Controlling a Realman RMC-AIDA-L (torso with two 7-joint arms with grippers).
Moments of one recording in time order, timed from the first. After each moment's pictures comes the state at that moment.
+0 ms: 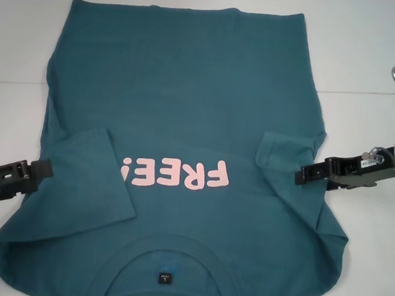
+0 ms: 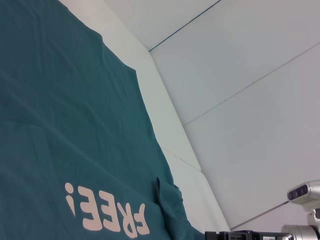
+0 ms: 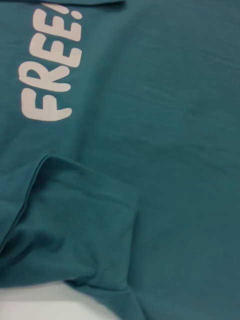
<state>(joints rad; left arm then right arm) -0.46 -2.05 0.29 0.80 2.16 1.78 -2.18 0.80 1.95 -0.76 -0.58 -2.53 -1.20 2.55</state>
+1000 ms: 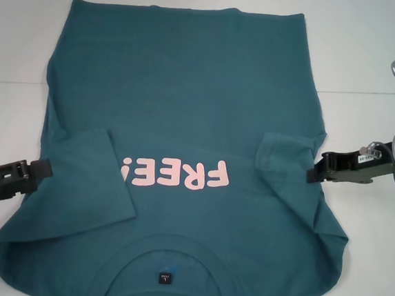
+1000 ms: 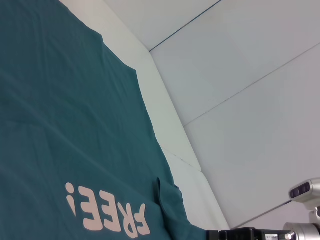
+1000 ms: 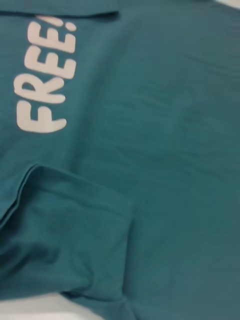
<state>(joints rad) -0.46 -2.05 0.29 0.80 2.16 1.77 -2.18 0.81 1.95 -0.76 -0.59 -2.52 -1.22 2.57</state>
